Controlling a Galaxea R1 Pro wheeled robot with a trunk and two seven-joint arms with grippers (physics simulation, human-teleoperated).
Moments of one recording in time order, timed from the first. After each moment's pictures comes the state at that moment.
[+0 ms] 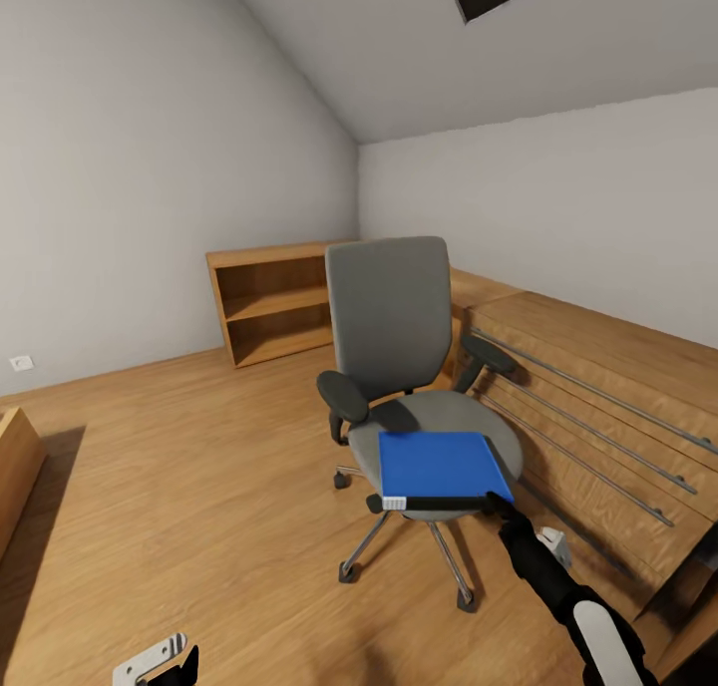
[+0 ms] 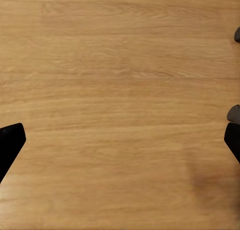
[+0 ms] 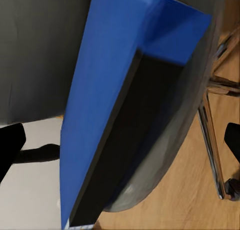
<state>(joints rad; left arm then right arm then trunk) 0.18 0.02 0.06 -1.34 0.37 0.18 0.24 -0.21 0.00 -0.28 -1.15 -1.08 0.39 0.16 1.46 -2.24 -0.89</state>
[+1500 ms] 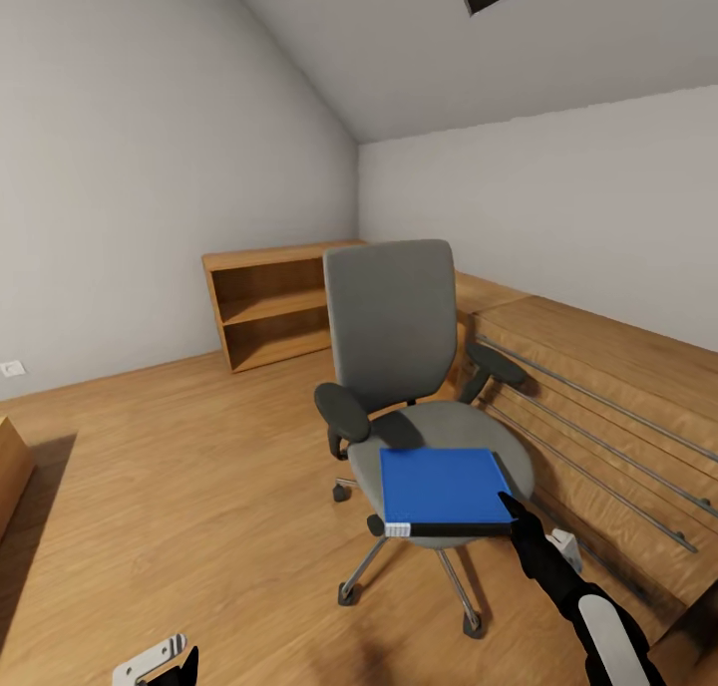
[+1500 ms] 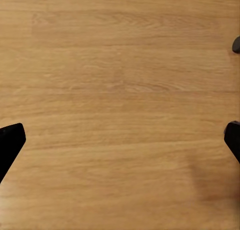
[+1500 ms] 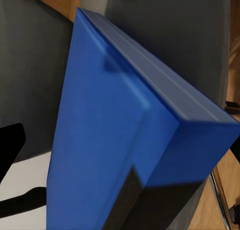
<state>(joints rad) 0.18 0.02 0.06 -1.34 0.37 0.17 0.25 -0.26 0.00 -0.35 -1.09 -1.08 0.38 0.12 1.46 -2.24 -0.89</state>
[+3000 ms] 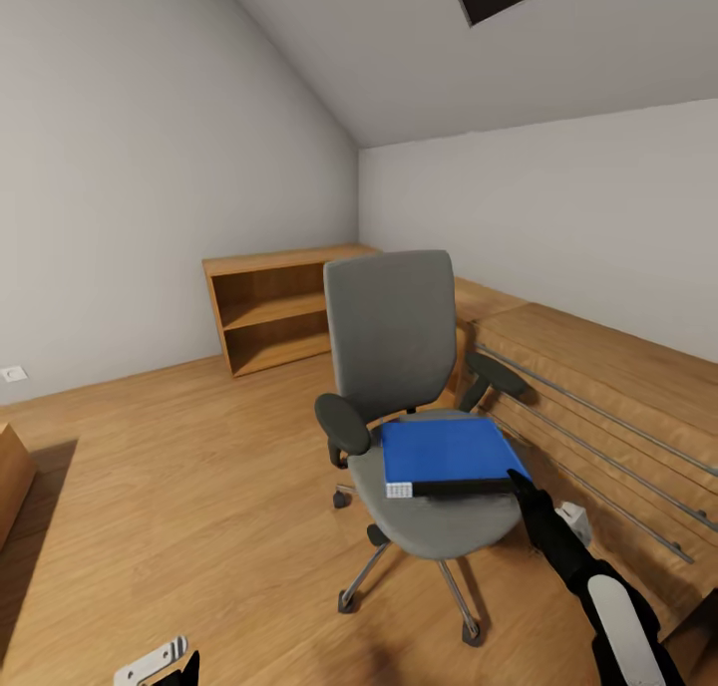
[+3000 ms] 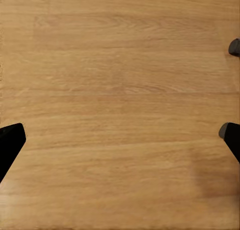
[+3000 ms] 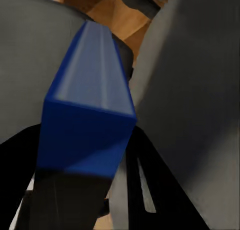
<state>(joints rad) 0.18 0.02 0.06 -1.33 0.37 0.17 0.25 -0.25 0.00 -0.35 -1.24 -1.08 0.38 0.12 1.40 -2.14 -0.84</state>
